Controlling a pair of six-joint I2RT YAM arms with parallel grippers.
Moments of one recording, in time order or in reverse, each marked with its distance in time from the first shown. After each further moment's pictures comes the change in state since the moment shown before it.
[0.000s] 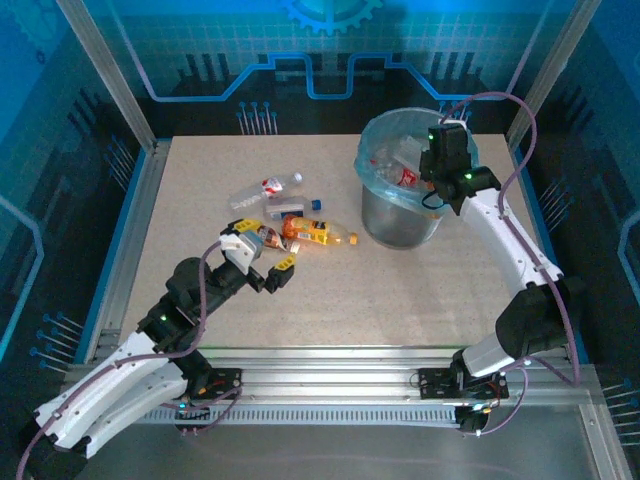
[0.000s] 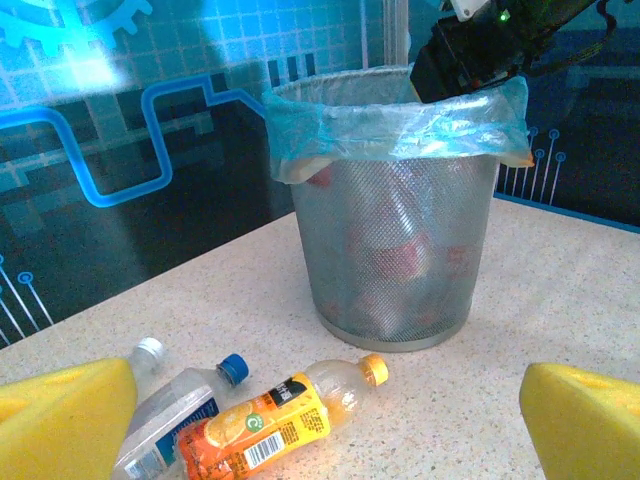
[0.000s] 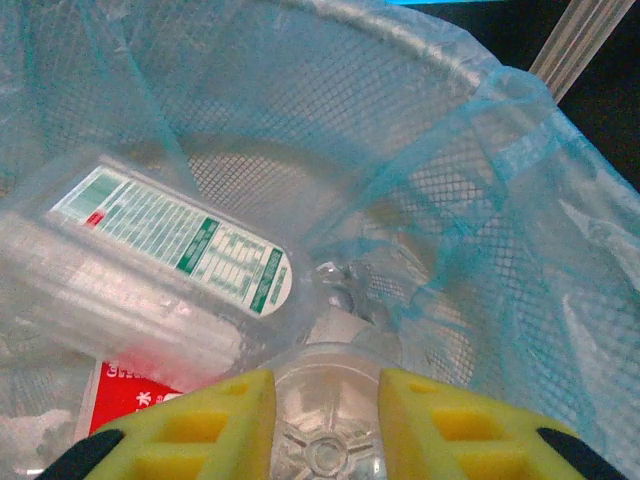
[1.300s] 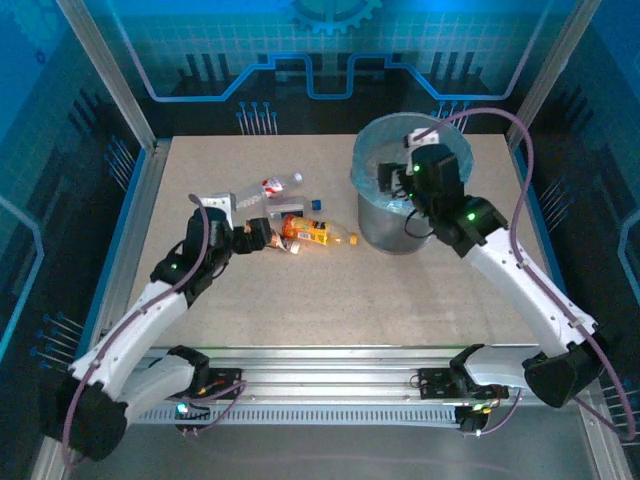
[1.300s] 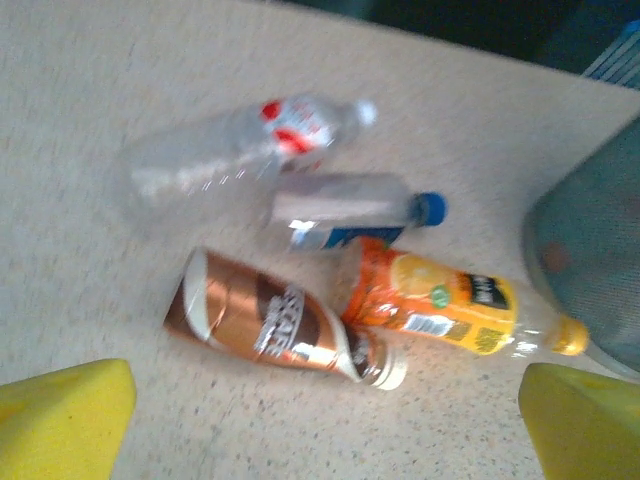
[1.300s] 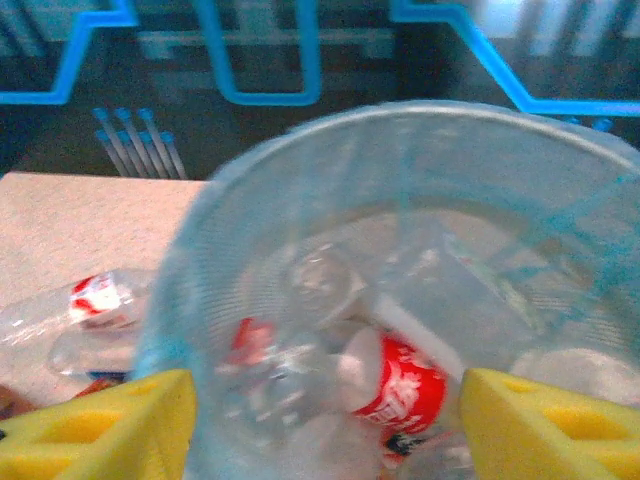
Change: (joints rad) left arm 0.346 0.415 0.248 -0.390 -0.108 -0.546; right arm 0.339 -0.268 -0.080 0.049 -0.026 -0.014
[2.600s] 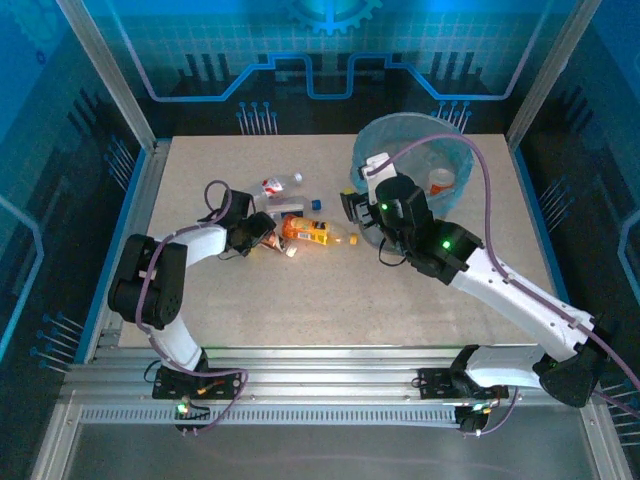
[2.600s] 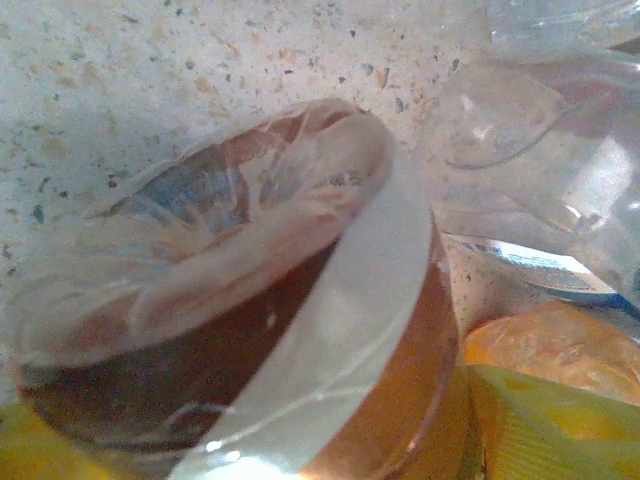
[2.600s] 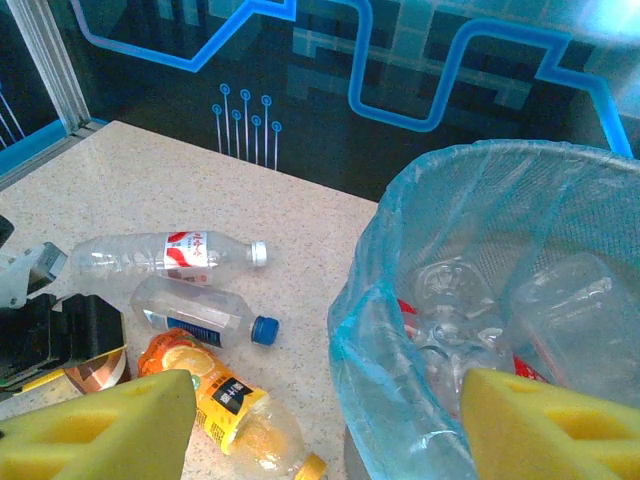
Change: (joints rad) left arm 0.127 0.708 0.157 0.179 0.201 -0.502; right arm 0.240 -0.028 -0.105 0.122 0.108 -0.131
